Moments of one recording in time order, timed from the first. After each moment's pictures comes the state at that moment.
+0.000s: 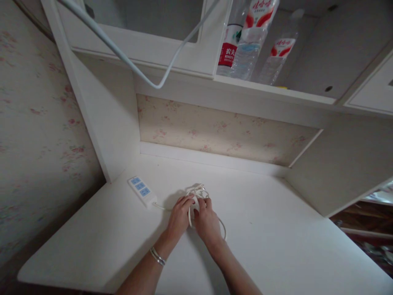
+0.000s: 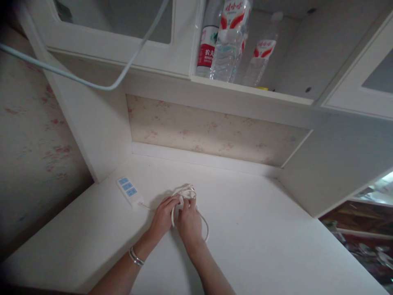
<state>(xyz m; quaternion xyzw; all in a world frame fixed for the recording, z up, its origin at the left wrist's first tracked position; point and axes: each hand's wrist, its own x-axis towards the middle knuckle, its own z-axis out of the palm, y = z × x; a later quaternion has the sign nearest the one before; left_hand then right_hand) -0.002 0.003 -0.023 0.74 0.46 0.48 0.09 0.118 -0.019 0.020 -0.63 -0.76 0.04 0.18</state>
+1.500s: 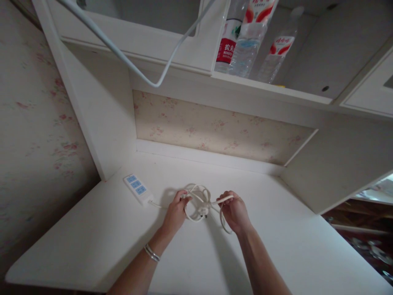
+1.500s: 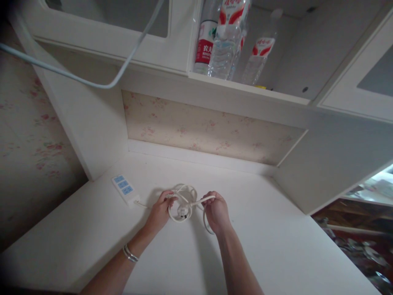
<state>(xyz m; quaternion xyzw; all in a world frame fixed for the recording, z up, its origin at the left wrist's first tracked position) -0.003 0.013 -0.041 0.71 0.48 0.49 0.15 0.206 0.018 0.046 -0.41 -0.43 0.52 0.61</state>
